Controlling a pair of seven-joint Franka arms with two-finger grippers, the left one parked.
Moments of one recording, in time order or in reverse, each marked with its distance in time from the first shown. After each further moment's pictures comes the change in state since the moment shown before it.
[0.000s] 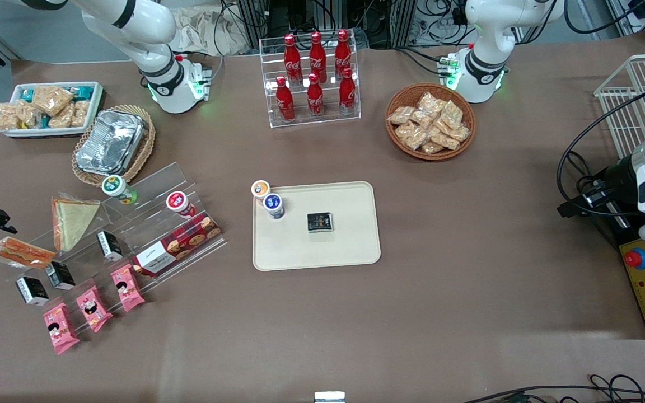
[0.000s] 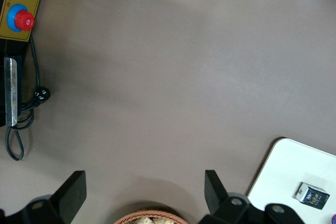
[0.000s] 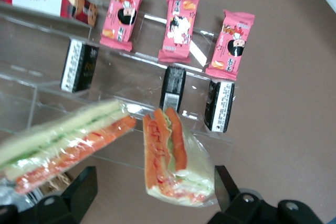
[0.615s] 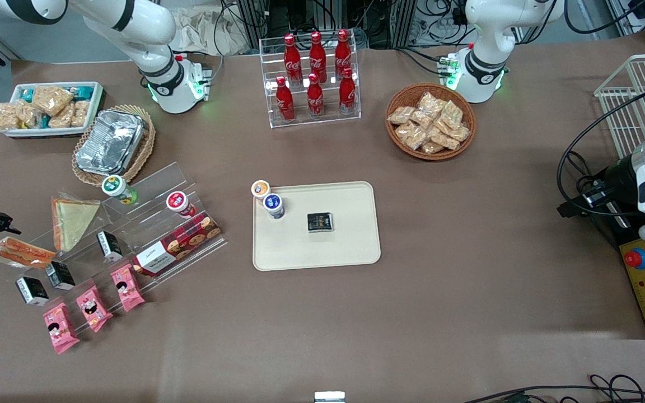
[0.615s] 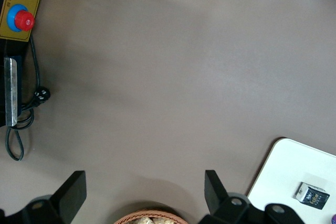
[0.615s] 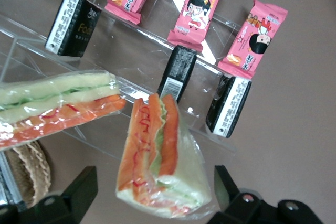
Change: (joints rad) arm -0.032 0.072 0.003 0.000 0.000 0.042 -0.222
